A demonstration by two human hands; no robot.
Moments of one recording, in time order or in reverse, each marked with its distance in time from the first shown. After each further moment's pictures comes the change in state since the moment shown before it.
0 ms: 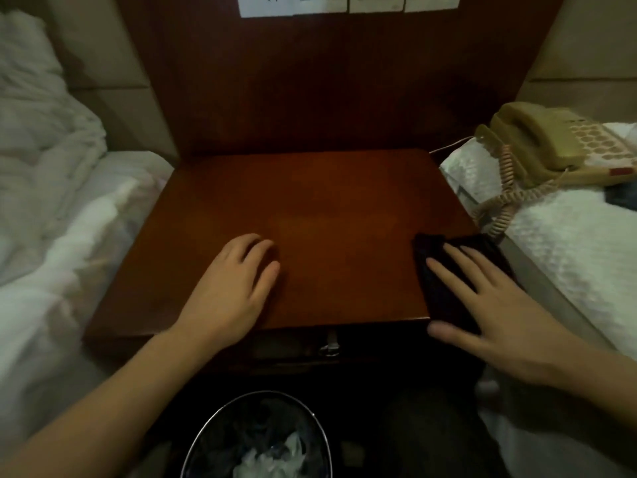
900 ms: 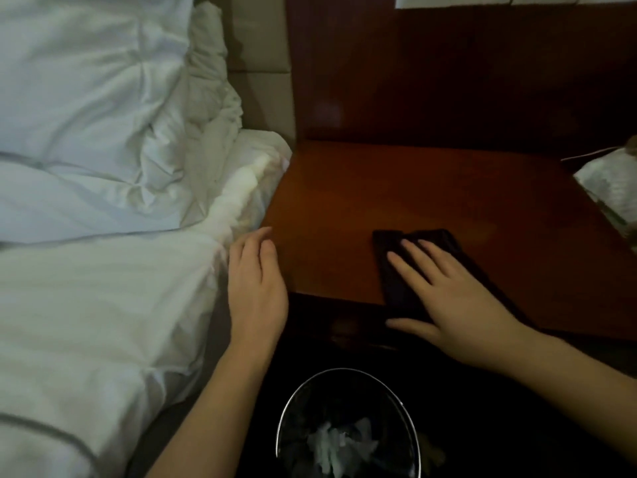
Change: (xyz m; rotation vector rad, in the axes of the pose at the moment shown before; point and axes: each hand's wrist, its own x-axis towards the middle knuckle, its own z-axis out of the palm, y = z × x) left_hand -0.074 -0.081 -0.021 -0.521 0.645 -0.456; right_hand 0.079 -0.181 0.002 -0.097 0.074 -0.331
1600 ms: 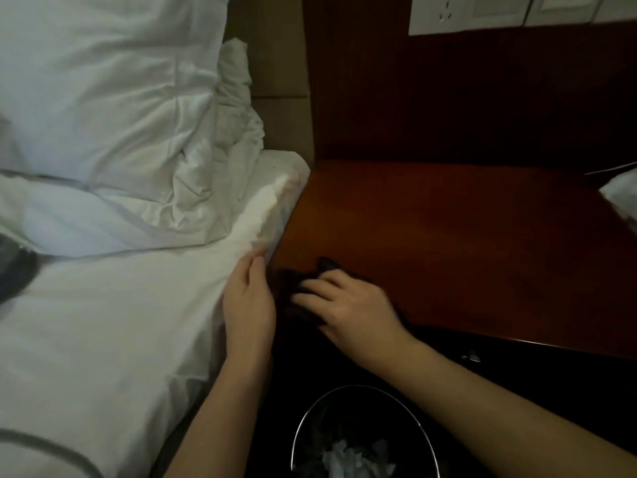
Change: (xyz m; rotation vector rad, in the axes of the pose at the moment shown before) left_hand 0.010 -0.005 -0.022 -0.316 0.080 -0.222; right_hand 0.068 -0.103 0.007 0.146 0.412 -0.394
